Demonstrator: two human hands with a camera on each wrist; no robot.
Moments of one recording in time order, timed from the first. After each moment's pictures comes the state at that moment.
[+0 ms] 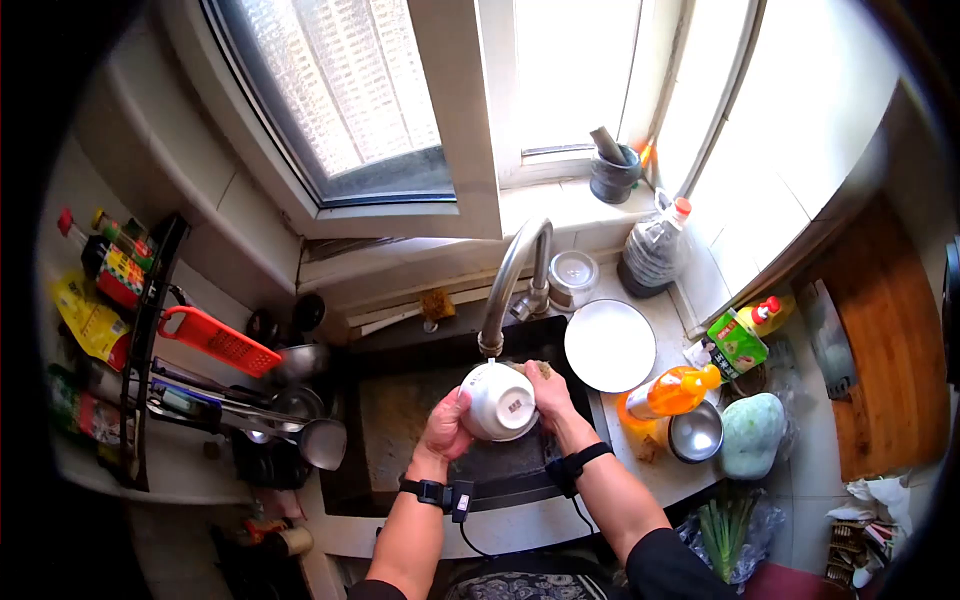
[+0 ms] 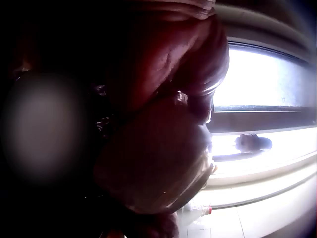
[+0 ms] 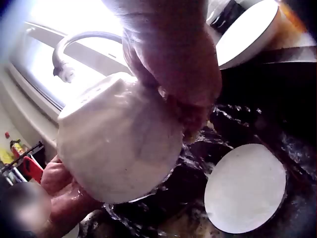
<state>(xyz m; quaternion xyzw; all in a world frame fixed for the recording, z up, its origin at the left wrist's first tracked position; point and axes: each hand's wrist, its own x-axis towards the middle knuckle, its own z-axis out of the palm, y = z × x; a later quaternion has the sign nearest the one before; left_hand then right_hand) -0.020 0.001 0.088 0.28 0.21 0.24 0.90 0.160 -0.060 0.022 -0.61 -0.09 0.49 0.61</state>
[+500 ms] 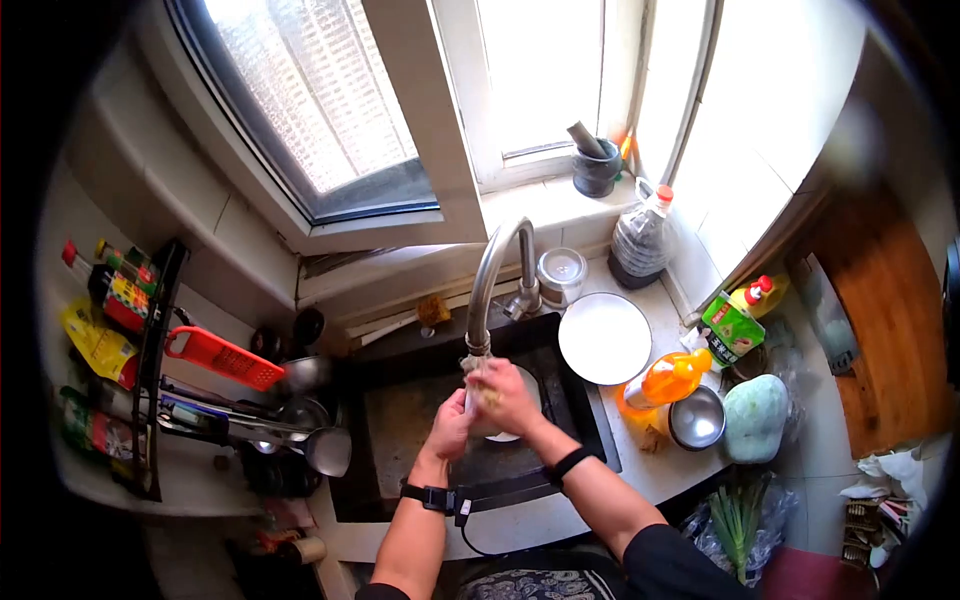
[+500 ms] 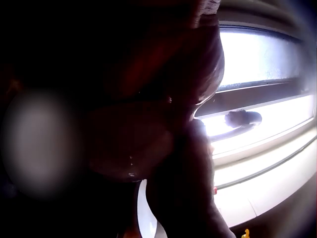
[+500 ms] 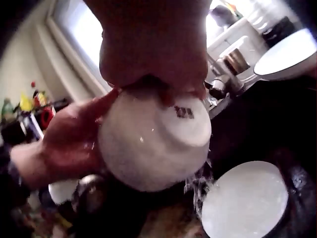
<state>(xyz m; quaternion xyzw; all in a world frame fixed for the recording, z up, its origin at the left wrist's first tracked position) -0.019 0.000 0.072 0.47 0.27 0.23 0.81 0.121 -0.054 0.075 -0.60 -0.57 0.08 0.56</state>
